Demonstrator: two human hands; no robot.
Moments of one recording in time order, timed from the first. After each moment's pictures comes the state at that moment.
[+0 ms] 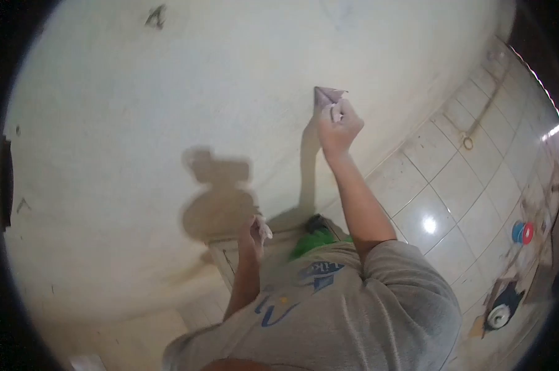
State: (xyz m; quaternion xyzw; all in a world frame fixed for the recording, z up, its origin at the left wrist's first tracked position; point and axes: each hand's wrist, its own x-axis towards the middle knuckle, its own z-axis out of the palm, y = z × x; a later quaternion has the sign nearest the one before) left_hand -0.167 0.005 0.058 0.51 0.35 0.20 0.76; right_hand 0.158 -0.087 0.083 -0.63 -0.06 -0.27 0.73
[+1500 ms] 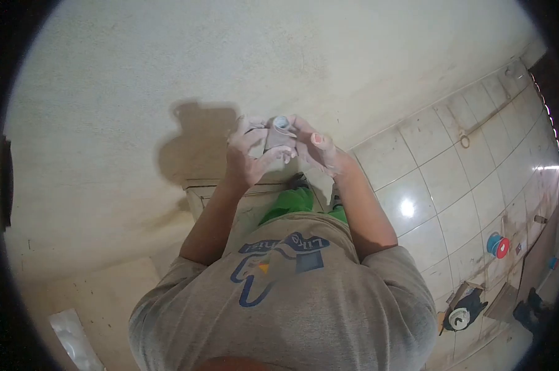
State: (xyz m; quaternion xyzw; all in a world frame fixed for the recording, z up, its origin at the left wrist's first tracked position) left_hand -0.071 -0.011 0.147 0.92 0.03 0.25 0.30; right_hand 0.061 -0.146 0.063 -0.17 -0.24 0.56 0.78
